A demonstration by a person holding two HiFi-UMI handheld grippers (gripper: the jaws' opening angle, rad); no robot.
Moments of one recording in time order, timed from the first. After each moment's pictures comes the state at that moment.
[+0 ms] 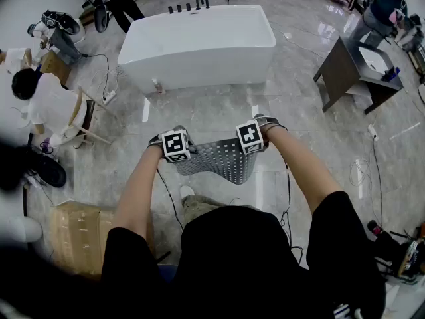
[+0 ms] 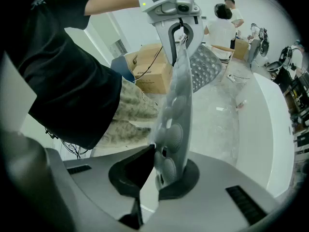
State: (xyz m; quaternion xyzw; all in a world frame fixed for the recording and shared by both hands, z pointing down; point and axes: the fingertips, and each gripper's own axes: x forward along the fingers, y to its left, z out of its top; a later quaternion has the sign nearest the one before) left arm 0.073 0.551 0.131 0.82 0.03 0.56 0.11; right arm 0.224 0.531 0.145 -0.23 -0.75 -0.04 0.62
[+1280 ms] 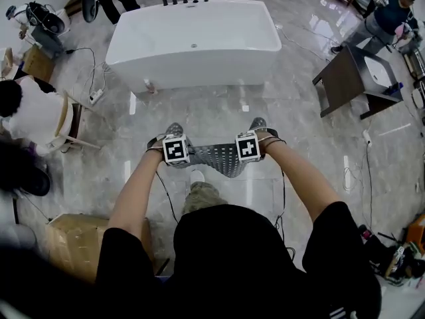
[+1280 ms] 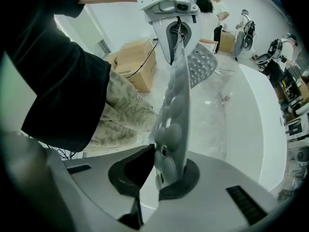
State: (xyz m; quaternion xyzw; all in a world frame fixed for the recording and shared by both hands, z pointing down) left arm 0.002 0.393 0.168 0.83 0.03 0.56 0.08; right arm 0.146 0.389 0.175 -0.17 -0.75 -0.04 0.63
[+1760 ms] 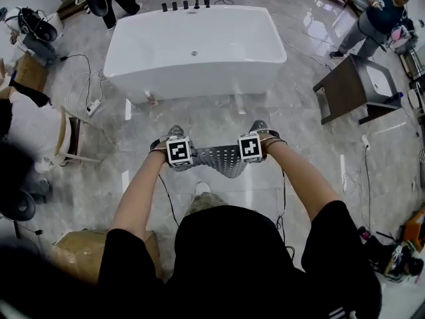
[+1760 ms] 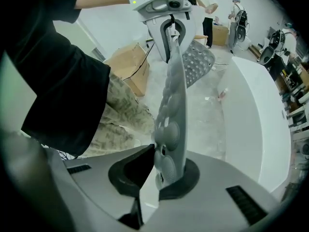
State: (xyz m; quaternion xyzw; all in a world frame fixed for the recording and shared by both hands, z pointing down) left arm -0.067 0.295 0.170 0.83 0.06 0.55 0.08; right arm 0.086 0.304 0.179 -0.18 -0.74 0.04 0.65
